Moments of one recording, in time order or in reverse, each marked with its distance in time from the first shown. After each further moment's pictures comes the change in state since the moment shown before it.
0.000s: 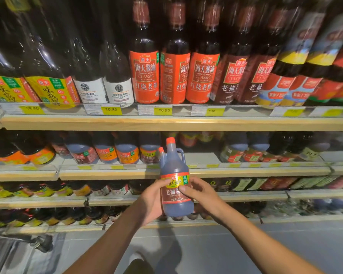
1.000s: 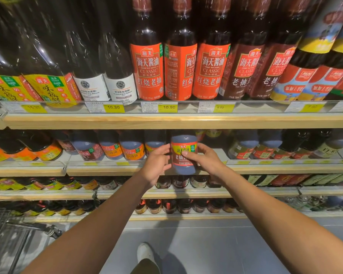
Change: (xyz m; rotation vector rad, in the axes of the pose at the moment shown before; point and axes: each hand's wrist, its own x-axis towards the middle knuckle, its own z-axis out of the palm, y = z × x) left_hand 0.070 0.059 -0.014 0.546 0.274 0.172; right_hand 0.104 -0.027 -0.026 -0.054 0.116 0.013
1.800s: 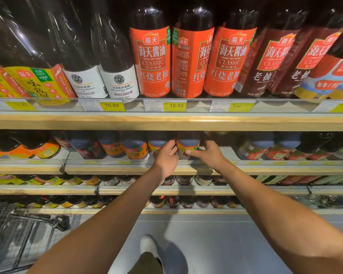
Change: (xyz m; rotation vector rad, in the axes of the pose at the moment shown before) left_hand 0.041 -0.001 0.015 -0.060 0.087 0.003; right_hand 0.072 0.031 -0.001 -0.299 0.037 -0.099
